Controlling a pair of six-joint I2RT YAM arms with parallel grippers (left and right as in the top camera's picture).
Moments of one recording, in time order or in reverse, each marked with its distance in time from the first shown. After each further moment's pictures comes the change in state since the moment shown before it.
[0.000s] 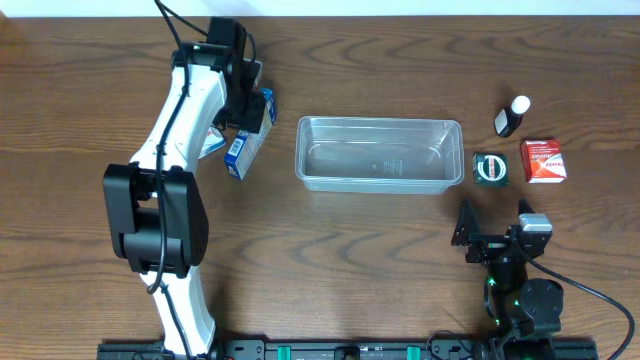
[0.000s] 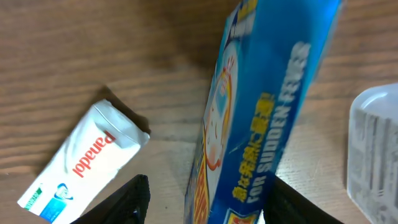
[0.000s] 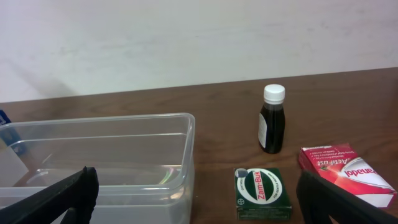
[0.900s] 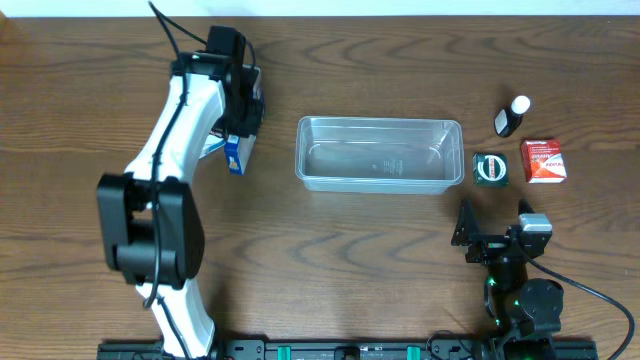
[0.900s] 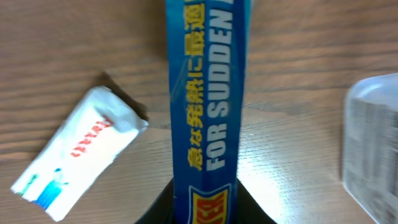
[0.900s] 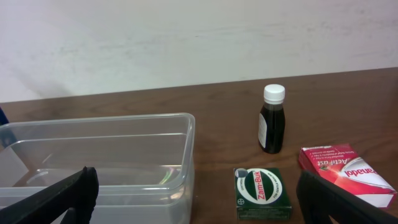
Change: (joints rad) left arm -0.003 -0.080 -0.080 0.041 0.000 -0.022; right arm 0.000 0.000 0.000 0.000 0.000 0.000
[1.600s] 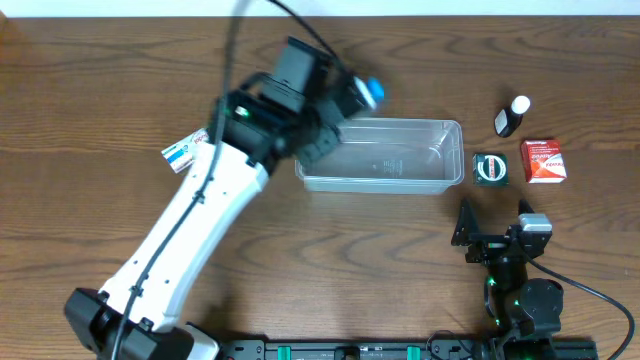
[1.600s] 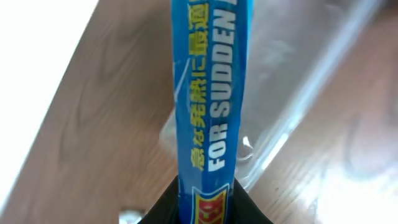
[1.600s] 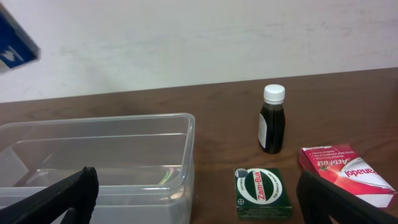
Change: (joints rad) left arm -0.429 -0.375 0.001 -0.003 0.032 0.528; right arm 0.000 0.000 0.000 0.000 0.000 0.000
